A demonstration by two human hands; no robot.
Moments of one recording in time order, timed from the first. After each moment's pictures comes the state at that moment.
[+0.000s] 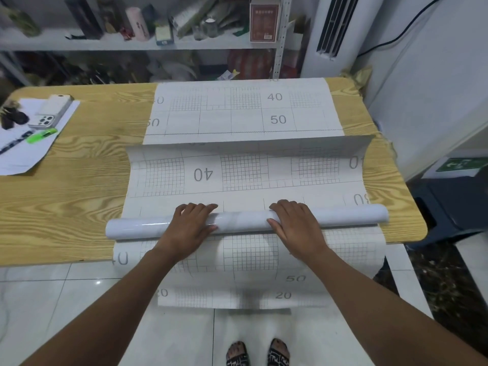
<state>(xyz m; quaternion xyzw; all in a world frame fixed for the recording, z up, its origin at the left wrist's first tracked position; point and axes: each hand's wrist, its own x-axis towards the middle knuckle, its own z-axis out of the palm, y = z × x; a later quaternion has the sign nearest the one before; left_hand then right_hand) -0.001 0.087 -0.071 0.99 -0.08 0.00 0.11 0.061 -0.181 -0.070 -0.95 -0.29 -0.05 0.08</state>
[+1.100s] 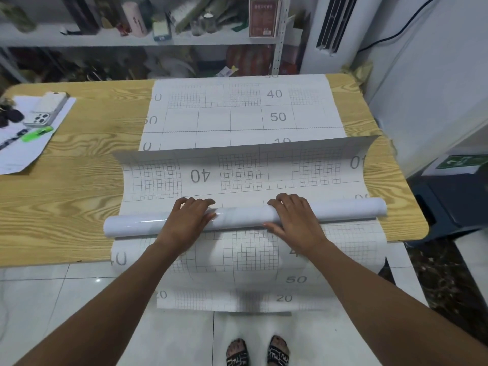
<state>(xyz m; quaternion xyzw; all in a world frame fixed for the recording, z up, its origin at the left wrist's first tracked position) 0.012 0.086 -0.064 0.99 -0.04 -0.01 0.13 0.074 -0.178 -0.068 -0.95 -0.31 -0.01 0.05</state>
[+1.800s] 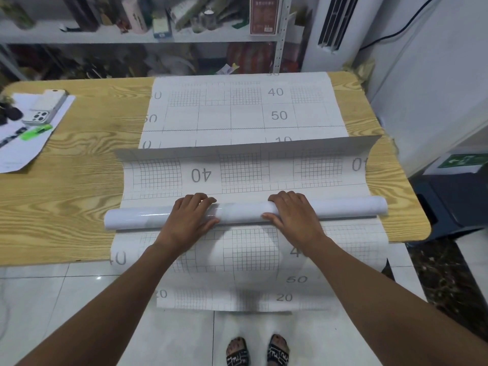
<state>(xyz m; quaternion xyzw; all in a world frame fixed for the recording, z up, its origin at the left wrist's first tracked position) 0.011 0.088 -0.068 0.99 -0.06 0.03 0.12 0.082 -0.171 -0.065 -0.95 -0.29 0.04 0.07</state>
